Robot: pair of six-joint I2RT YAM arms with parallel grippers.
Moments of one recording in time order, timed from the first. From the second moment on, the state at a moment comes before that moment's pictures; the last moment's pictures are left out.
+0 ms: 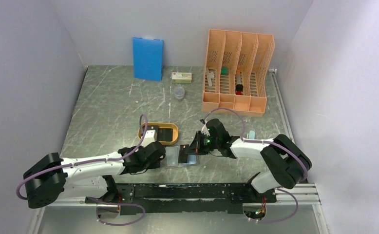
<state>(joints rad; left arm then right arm) -1.05 1.13 0.46 -0.38 -0.41 -1.03 0.69 1.46 0.49 0.26 -0.46 0.88</state>
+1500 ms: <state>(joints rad) -1.05 1.19 0.45 -0.26 -0.38 -1.03 0.74 1.66 0.49 0.46 -0.63 0.94</state>
